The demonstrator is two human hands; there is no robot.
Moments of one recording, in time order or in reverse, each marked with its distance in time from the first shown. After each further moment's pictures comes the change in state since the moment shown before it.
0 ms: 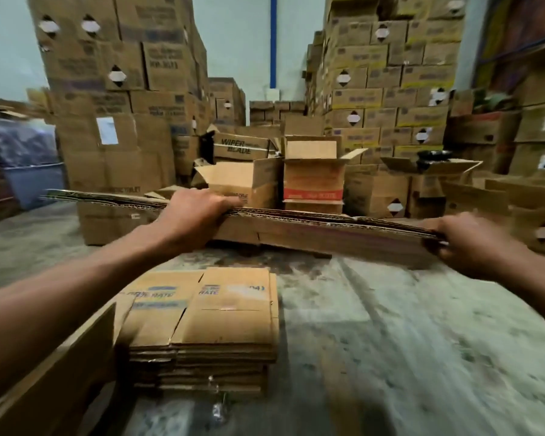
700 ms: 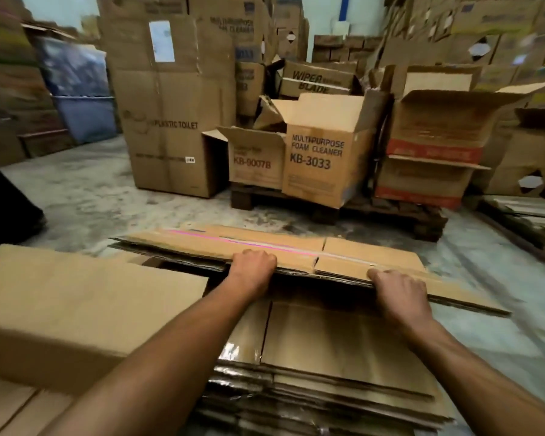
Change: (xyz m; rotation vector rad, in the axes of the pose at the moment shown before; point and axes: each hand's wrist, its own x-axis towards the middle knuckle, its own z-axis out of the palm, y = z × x) left_hand -0.060 -0.180 0.385 -0.002 -0.653 -0.350; right_hand 0.217 -0.308 0.371 -0.131 -0.128 -0.083
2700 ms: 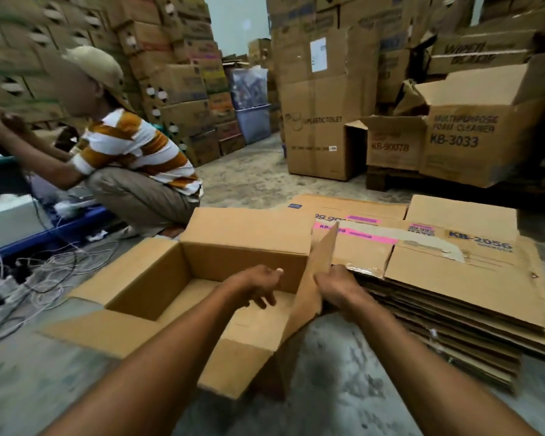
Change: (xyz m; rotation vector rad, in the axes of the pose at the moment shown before) left_hand -0.371 -0.059 -0.070 -0.953 -0.446 -0.794; right_hand -0.254 -0.196 -0.124 1.233 -0.675 -0.143
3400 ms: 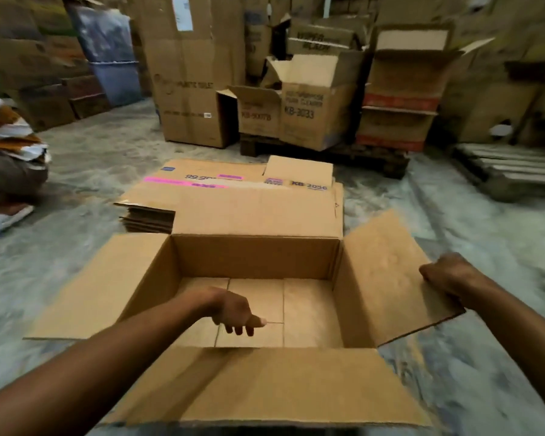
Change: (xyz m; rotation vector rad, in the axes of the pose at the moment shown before) left_hand -0.082 0.039 0.201 0.730 -0.629 0.315; right_hand -0.238 0.184 -0.286 -0.390 0.584 0.531
